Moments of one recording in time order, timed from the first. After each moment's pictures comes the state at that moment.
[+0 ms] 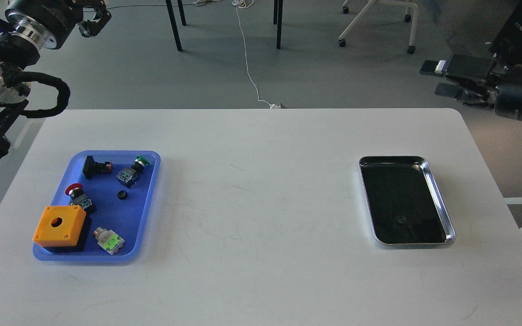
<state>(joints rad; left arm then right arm) -1.05 0.56 -0.62 -0.77 -0.11 -0.30 -0.24 1.29 -0.95 -0.07 1.14 -1.00 0.49 0.49</state>
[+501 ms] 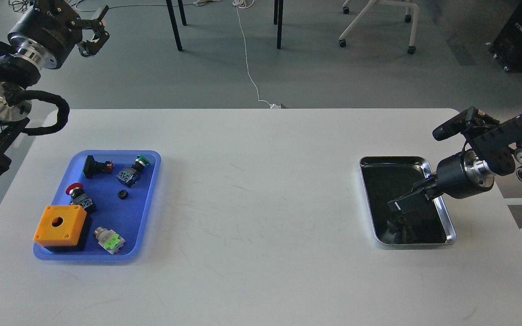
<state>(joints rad) -0.98 0.57 -0.66 -0.78 -0.12 -0.31 -0.24 1.37 -0.73 -0.47 1.14 -1.52 0.49 0.49</state>
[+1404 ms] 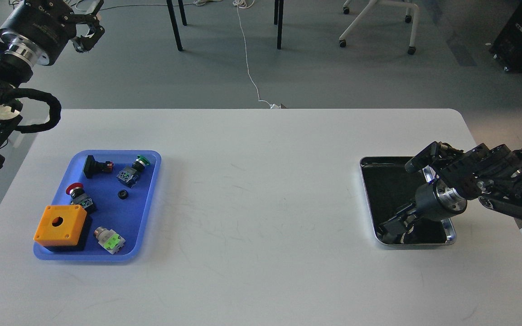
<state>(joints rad) -0.98 0.59 -0.67 -0.78 -0.12 -0.35 -0.24 1.23 -0.56 -0.53 0.96 -1.53 0.41 0.49</state>
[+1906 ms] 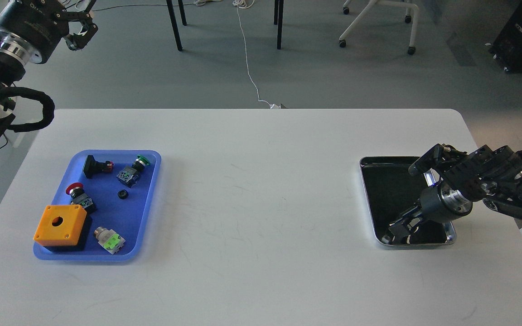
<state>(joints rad) -0.98 0.60 -0.67 -0.78 -0.12 -0.35 -0.24 1.23 -0.56 -0.55 0.95 -1.56 0.41 0.49</state>
